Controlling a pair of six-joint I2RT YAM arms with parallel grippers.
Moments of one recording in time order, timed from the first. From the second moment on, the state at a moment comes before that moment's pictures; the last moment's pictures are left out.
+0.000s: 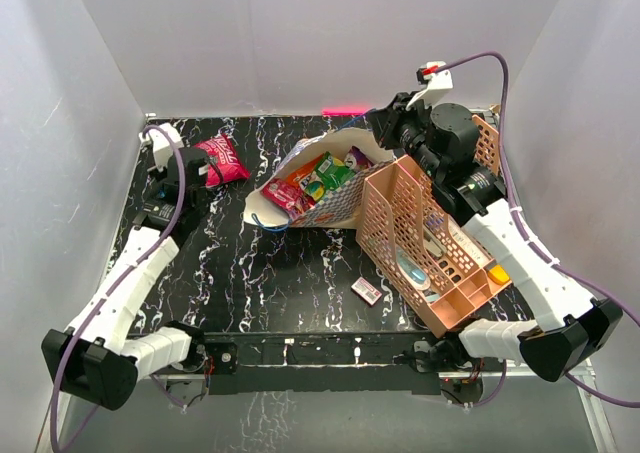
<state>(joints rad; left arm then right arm) -0.32 1.12 1.07 -0.43 -0.82 -0.29 0.49 1.23 1.38 -0.16 0.05 0.32</state>
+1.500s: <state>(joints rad) -0.27 1.08 1.07 -0.17 0.56 -0.58 0.49 1.35 1.31 0.06 -0.62 0.47</state>
